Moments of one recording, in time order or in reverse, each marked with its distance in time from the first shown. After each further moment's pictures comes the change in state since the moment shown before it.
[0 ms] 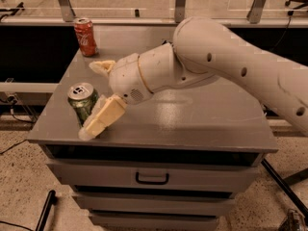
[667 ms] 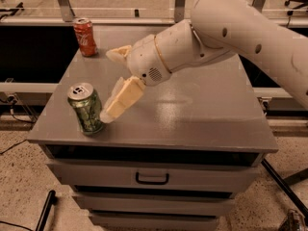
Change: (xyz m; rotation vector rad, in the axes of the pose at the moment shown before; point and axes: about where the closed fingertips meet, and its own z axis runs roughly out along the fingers) arm 0.005 -0.025 -0.041 -0.015 0.079 0.027
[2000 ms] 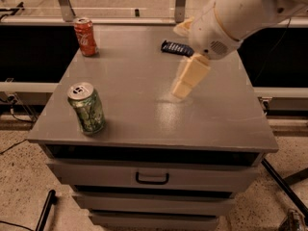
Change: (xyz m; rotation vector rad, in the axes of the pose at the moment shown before) arm 0.057 -0.029 -0.153 0.272 0.477 -0.022
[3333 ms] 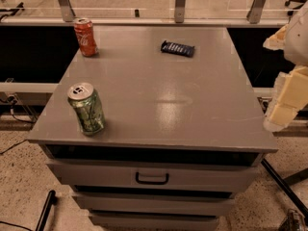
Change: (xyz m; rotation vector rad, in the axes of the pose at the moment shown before) arm 0.115 0.064 -0.134 -0.007 0.450 0.164
